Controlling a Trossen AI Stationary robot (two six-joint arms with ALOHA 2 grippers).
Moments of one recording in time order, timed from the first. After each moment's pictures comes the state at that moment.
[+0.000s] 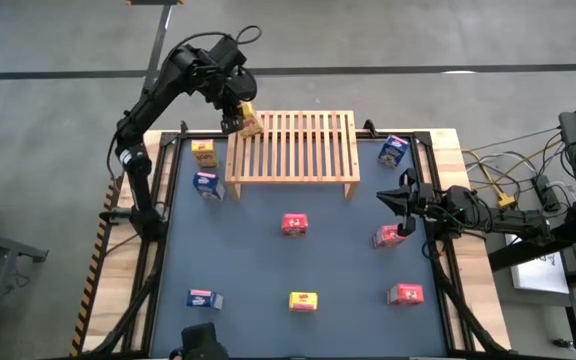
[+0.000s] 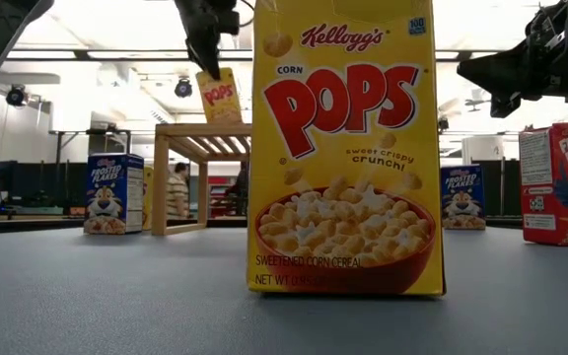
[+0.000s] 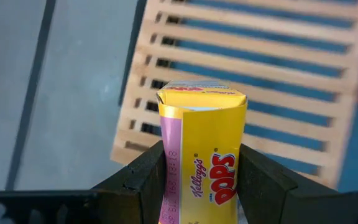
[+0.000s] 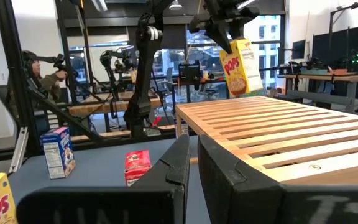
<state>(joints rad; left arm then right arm) 0.71 1.86 2.32 -1.57 0.06 0.49 -0.11 0.00 0.01 0.16 0.05 0.04</state>
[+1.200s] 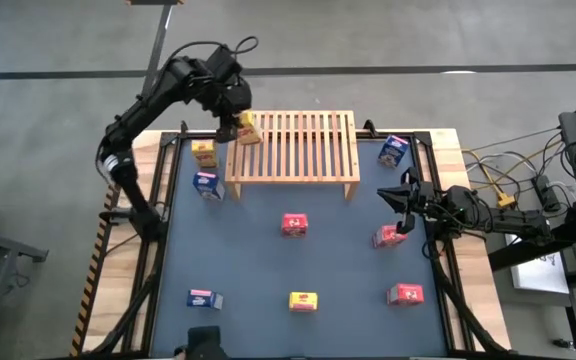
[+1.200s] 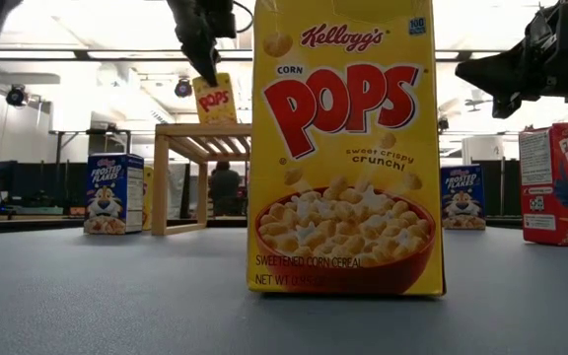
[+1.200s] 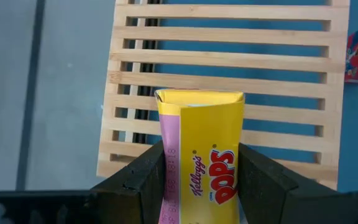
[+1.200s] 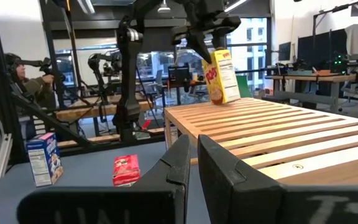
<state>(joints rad) 0.71 1.78 2.10 -1.45 0.09 0.62 -0.11 0.00 0.01 0.17 0.11 0.04</state>
